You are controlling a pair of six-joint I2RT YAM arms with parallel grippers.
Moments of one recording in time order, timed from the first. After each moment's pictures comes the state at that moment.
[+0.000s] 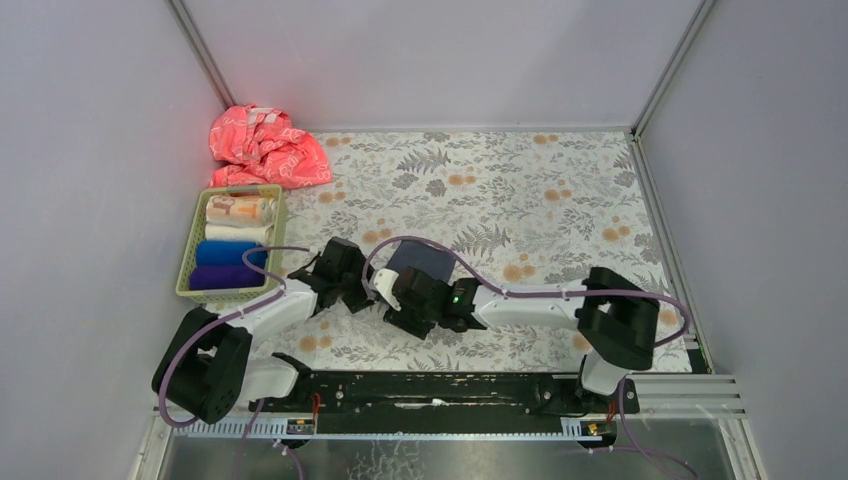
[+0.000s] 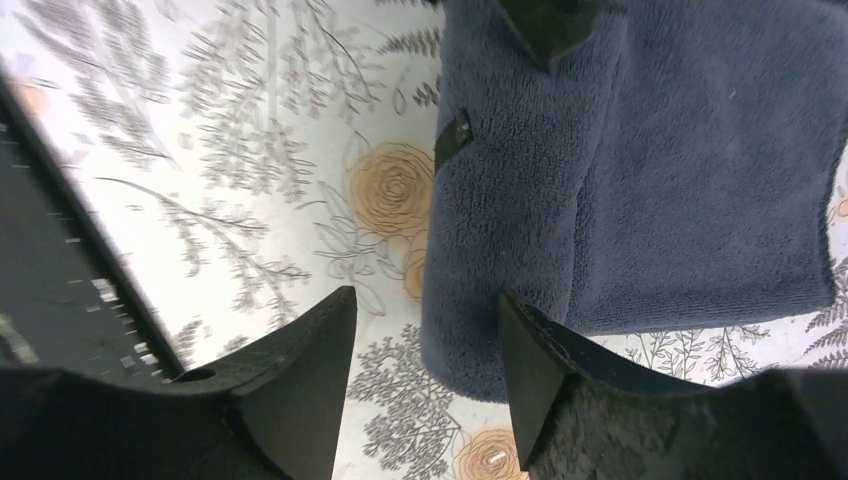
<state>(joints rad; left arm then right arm) -0.44 1.26 0.49 -0.20 0.10 -1.09 1.20 1.66 1.04 -0.27 0.10 -0.06</state>
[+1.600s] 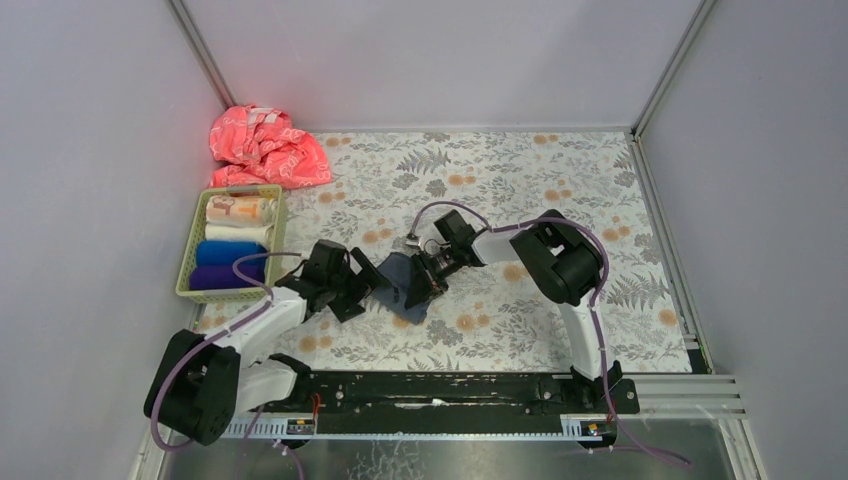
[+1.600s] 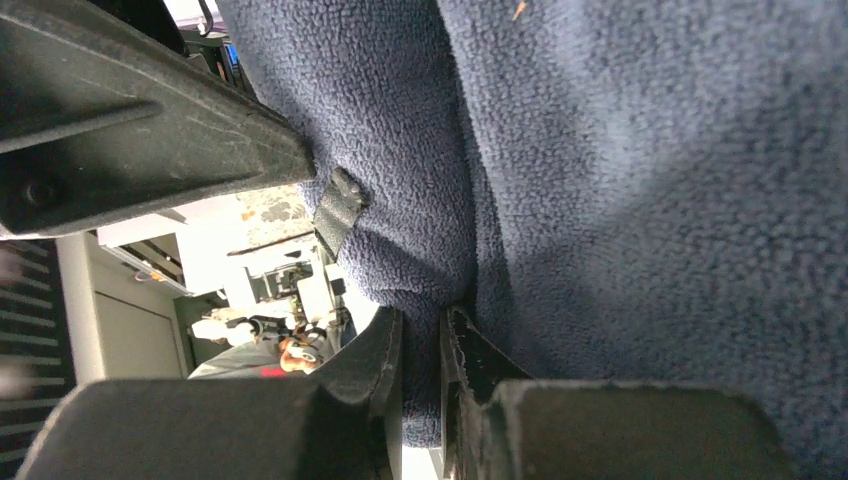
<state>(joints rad) -0.37 1.13 0.45 -0.27 0.17 -1.09 0.70 2.15 1.17 -0.04 -1.10 0.54</state>
